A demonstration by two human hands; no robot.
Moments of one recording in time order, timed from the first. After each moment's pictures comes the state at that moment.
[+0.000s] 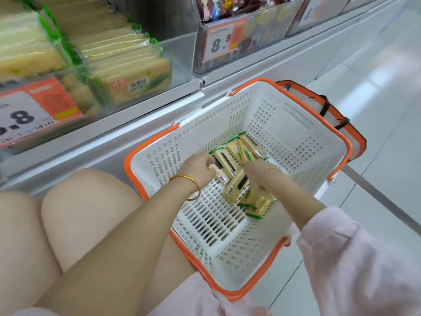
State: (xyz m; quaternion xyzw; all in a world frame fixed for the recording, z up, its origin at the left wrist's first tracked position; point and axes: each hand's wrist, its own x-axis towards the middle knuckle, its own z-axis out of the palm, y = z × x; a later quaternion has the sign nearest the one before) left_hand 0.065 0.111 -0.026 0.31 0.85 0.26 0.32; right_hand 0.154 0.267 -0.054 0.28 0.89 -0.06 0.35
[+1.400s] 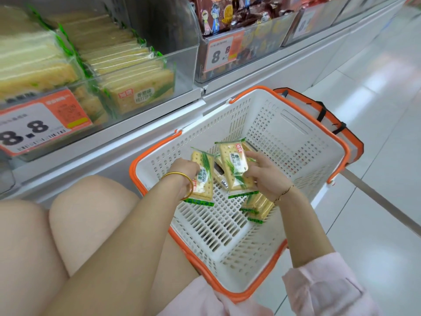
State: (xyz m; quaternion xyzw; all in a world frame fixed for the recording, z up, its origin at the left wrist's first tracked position) left_hand 0.045 0.104 -0.028 -0.03 0.78 0.46 0.42; right_hand 0.183 0.253 -0.034 0.35 0.60 -0.72 -0.01
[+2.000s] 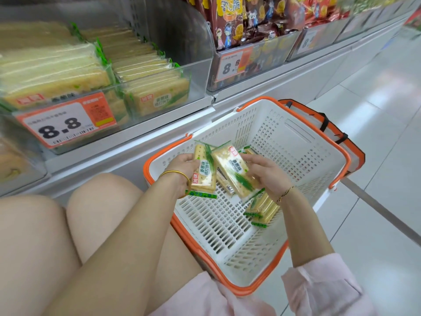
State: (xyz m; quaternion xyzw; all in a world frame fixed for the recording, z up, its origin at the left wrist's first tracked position) left_hand 0.047 0.075 -0.007 -0.02 0.69 0.60 0.41; right_hand 0.179 0.233 -0.006 0.33 0.68 -0.65 -0.01
